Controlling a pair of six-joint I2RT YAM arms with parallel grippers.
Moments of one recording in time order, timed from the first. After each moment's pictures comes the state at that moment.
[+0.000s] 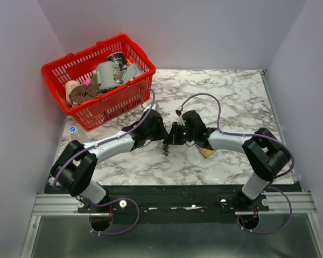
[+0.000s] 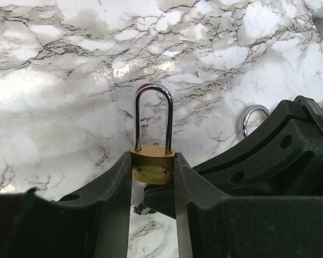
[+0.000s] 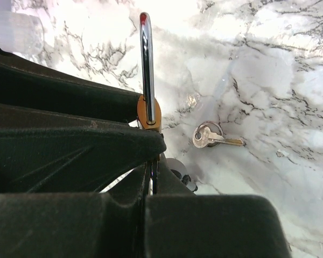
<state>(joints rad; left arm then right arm) -0.70 1.51 0.86 -0.07 -0.05 -0.73 0.70 1.69 0.87 0.18 -0.32 0.68</state>
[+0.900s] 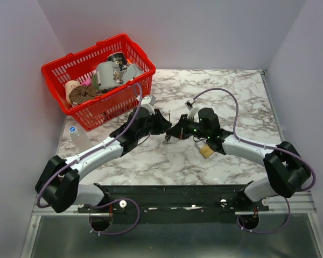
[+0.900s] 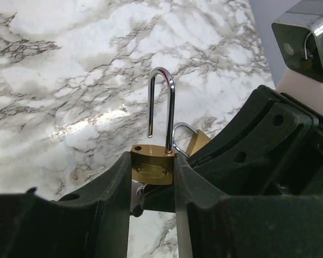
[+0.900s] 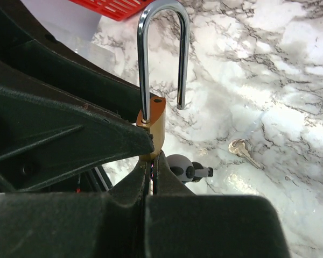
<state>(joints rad) -0.69 1.31 0.80 0.12 0.05 -0.70 0.65 1.47 0.74 0.38 -0.39 0.63</state>
